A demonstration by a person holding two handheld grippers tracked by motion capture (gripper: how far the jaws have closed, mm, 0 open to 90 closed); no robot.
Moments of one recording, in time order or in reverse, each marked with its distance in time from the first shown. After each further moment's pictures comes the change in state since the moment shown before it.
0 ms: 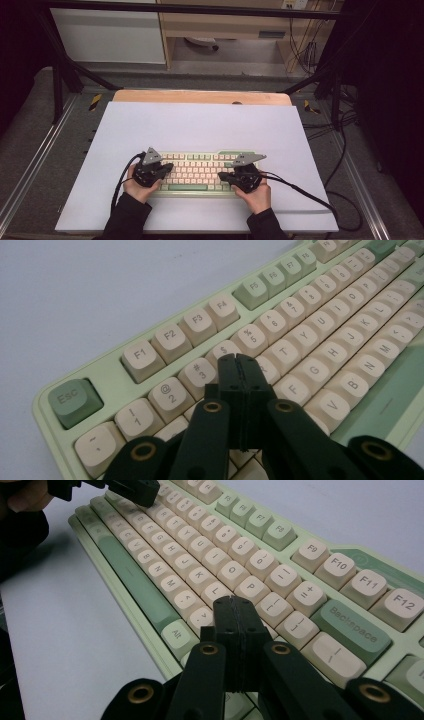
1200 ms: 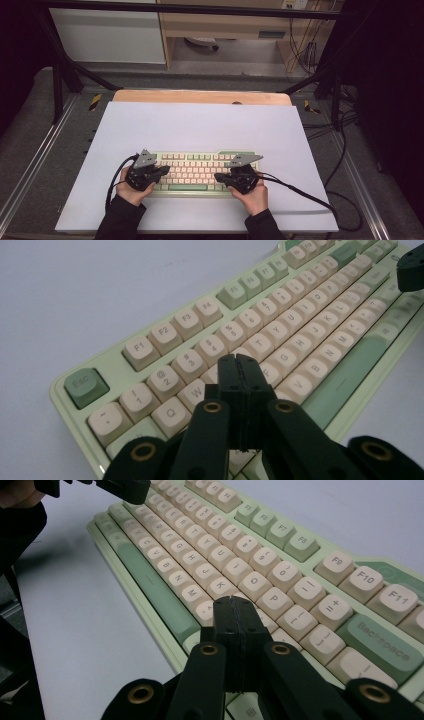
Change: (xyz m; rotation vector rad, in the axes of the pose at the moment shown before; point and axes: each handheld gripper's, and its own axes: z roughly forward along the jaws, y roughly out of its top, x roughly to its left) left arm -0.001 -0.003 -0.028 -0.013 -0.035 0.017; right arm 0.010 0.005 0.003 -0.010 0.028 -0.008
